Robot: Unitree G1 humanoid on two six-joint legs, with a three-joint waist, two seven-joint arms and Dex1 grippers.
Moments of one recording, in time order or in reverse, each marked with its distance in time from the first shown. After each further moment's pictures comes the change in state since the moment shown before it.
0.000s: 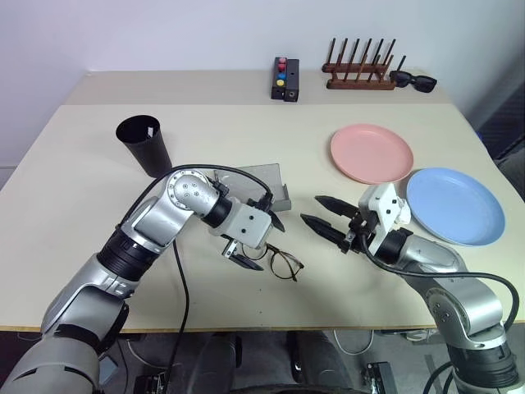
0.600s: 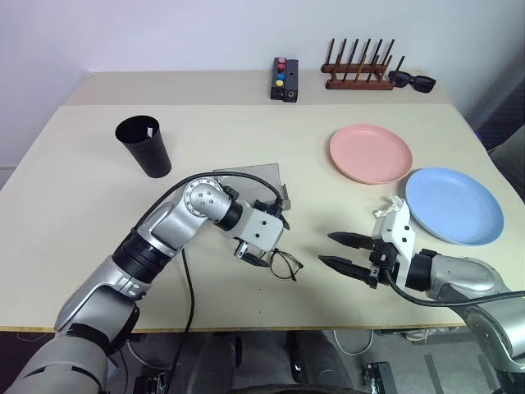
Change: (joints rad) left arm 0.002 -0.050 -0.046 0.027 0.116 -0.003 0.085; right arm 0.138 -0.216 -0.077 -0.042 0.051 0.031 0.192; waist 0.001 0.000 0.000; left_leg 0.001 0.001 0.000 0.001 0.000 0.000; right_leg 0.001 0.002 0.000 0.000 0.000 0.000
